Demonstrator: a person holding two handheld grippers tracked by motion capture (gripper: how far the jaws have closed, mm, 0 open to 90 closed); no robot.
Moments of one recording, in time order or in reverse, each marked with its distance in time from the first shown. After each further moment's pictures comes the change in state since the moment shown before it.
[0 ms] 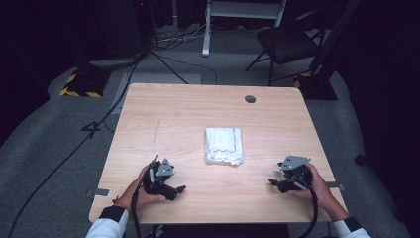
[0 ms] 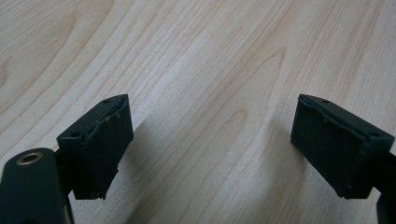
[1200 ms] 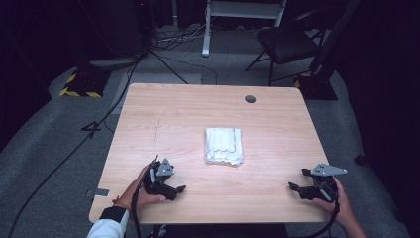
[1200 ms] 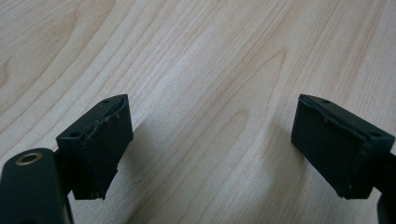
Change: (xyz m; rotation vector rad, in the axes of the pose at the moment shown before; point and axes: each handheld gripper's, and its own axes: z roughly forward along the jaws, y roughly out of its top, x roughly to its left) left arm 0.000 0.000 0.000 0.000 0.003 -0.003; right arm -0.023 -0.078 -0.024 -0.159 -0.042 0.308
